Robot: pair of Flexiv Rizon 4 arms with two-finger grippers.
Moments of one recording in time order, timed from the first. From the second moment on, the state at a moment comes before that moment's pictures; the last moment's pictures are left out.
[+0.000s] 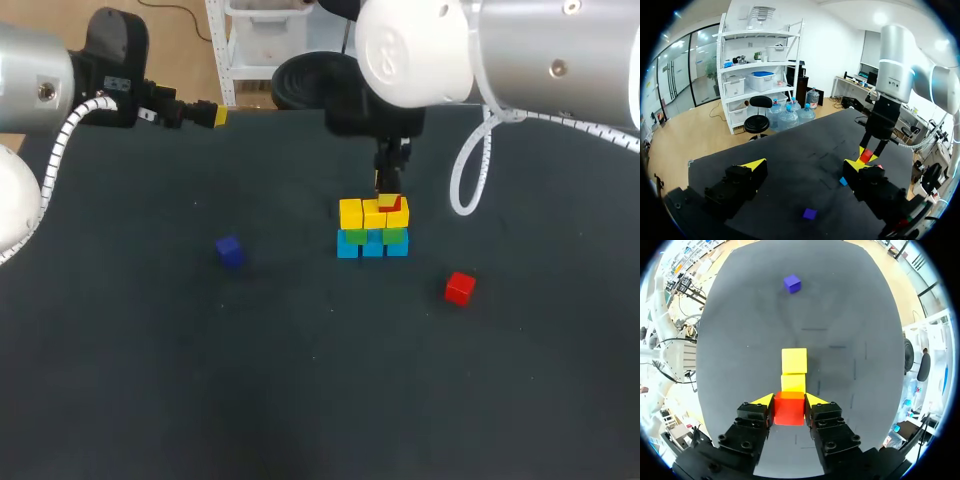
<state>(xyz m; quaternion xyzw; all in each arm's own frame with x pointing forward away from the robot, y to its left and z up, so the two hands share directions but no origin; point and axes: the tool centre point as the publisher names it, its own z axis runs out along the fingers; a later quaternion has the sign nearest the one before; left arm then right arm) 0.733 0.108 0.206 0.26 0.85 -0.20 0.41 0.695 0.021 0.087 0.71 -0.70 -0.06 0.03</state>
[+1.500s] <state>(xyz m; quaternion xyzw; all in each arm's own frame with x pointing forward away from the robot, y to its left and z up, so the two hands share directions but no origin) 0.733 0.108 0.206 0.26 0.85 -0.20 0.41 0.700 0.015 0.089 0.71 -0.70 -0.05 0.03</state>
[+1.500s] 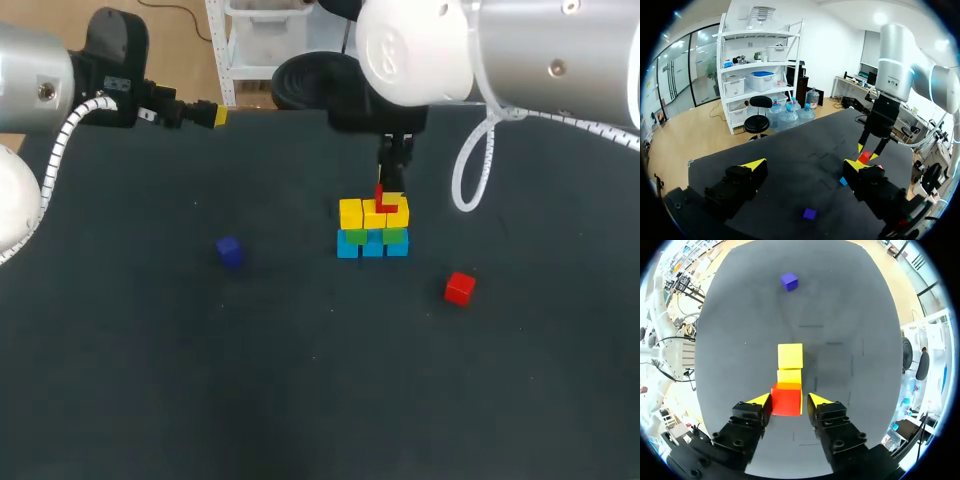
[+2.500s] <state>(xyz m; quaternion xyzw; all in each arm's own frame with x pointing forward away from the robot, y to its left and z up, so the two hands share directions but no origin) 0.733 0.108 0.206 0.26 0.85 -0.20 0.41 0.691 -0.021 0.132 0.62 -0.78 -0.09 0.03</state>
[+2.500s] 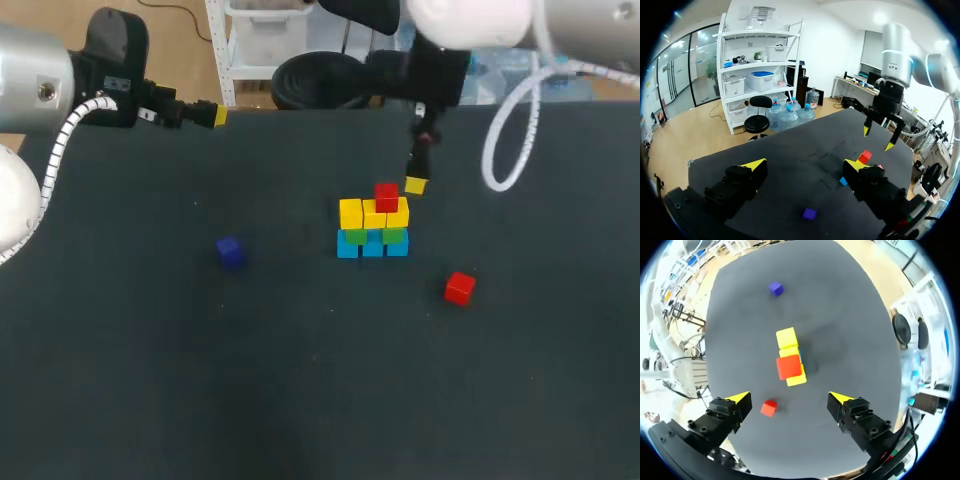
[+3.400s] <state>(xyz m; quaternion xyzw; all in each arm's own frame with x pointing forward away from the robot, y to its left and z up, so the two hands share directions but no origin) 0.733 0.108 0.206 0.26 0.85 -0.20 0.41 0.593 -0.082 0.062 0.59 -0.80 -0.10 0.08</state>
